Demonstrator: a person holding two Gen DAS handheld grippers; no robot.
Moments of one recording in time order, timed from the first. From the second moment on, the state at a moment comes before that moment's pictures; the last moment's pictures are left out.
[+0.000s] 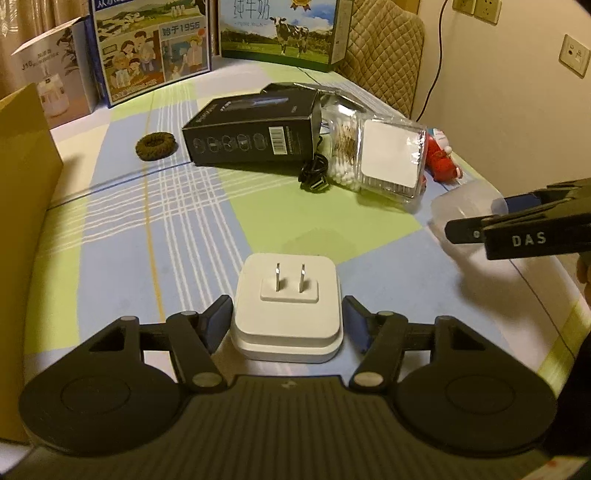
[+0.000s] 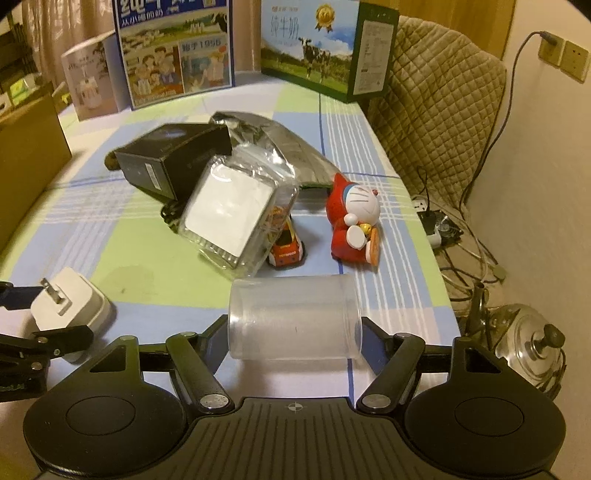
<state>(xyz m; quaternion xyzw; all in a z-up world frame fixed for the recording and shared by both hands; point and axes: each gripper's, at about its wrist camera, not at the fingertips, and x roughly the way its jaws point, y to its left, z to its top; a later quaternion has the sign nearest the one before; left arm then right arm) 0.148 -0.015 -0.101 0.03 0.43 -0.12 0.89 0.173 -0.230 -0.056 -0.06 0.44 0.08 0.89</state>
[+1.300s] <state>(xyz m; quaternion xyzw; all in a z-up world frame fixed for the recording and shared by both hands) 0.063 0.051 0.010 -0.03 0.38 -0.07 0.92 0.072 -0.177 0.046 -0.03 0.37 0.16 0.92</state>
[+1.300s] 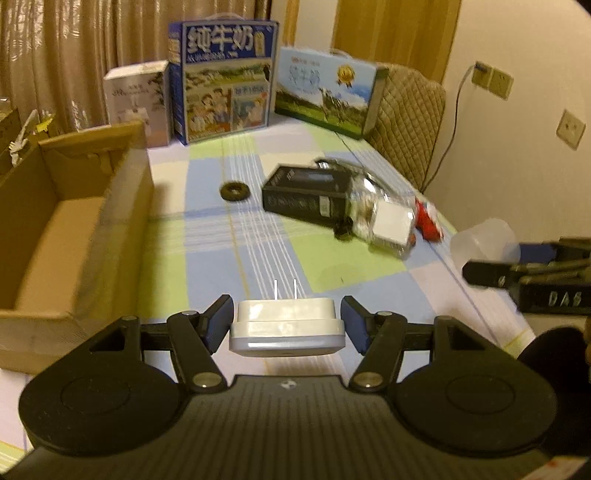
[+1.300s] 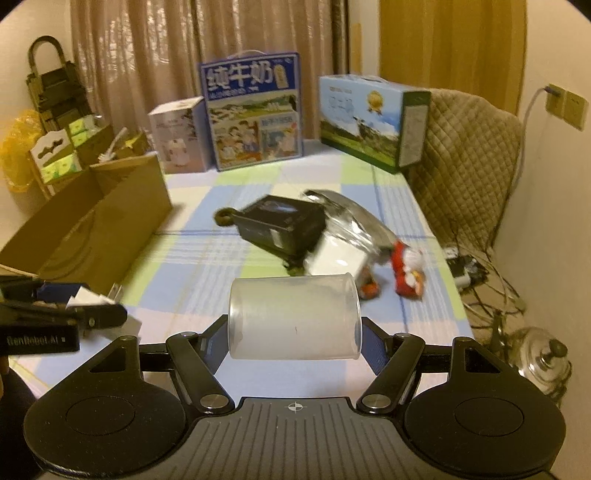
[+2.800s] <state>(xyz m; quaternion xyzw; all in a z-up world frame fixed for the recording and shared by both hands) 0.121 0.306 0.046 -0.03 0.40 0.04 0.92 0.166 0.137 0.037 -0.17 0.37 0.40 0.82</state>
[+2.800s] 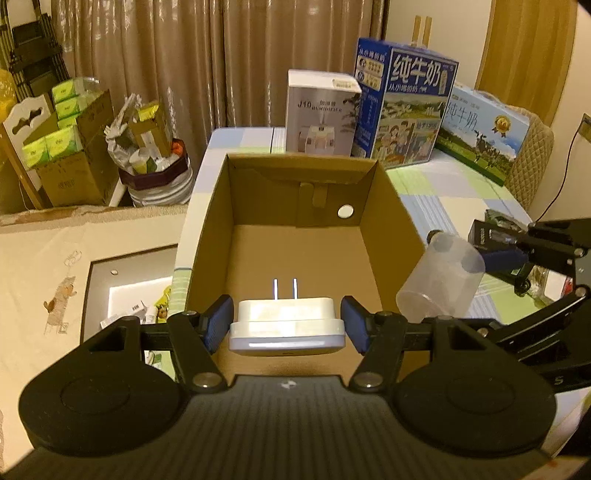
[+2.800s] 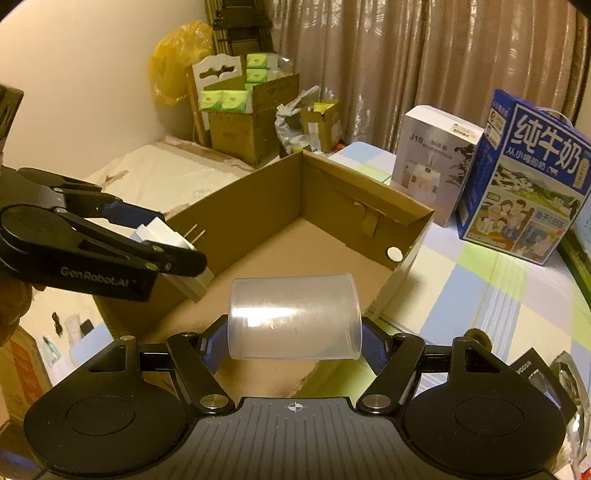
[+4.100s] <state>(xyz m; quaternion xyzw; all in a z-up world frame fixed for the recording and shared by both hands) 0.032 0.267 0.089 -0.08 0.33 0.08 0.94 0.121 0.026 0.074 -0.02 0.36 0.34 0.87</state>
